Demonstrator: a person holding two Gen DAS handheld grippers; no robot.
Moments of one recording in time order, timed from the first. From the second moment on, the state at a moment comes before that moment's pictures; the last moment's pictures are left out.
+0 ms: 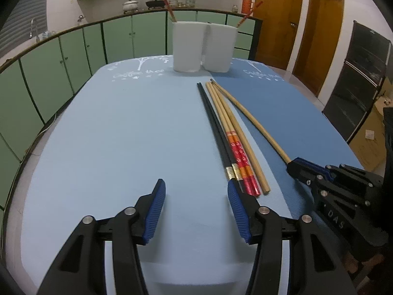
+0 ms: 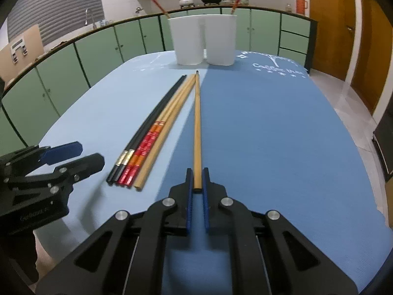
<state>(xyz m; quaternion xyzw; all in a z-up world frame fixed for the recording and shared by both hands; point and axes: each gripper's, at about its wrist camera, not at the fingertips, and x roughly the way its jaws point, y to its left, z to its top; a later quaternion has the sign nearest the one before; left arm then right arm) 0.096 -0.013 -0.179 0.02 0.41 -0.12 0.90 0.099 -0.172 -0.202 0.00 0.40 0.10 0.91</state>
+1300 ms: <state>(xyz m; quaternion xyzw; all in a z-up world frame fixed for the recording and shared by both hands) 0.092 -0.036 -0.181 0.03 0.40 -0.11 0.91 0.094 -0.190 -0.196 0.04 0.40 0.11 0.91</state>
